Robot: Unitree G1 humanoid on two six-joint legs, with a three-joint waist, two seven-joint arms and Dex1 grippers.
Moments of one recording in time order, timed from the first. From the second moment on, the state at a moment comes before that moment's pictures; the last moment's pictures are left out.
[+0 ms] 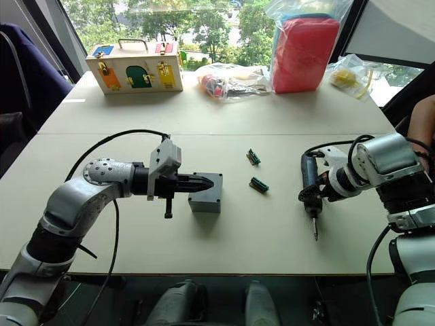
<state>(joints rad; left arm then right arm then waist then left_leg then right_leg) -0.53 0.61 -0.19 -0.35 -0.47 0.70 -0.99 -0.85 -0.98 0.35 0.22 0.55 1.59 0.64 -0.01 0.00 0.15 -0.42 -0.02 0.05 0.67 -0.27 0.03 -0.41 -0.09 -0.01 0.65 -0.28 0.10</state>
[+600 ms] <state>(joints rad) -0.58 0.67 -0.09 -0.17 -0.49 0.68 -1.04 -1.02 -0.69 -0.32 0.34 0.57 1.21 0.50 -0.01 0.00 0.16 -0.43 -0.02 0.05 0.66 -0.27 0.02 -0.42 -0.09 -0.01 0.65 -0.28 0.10</state>
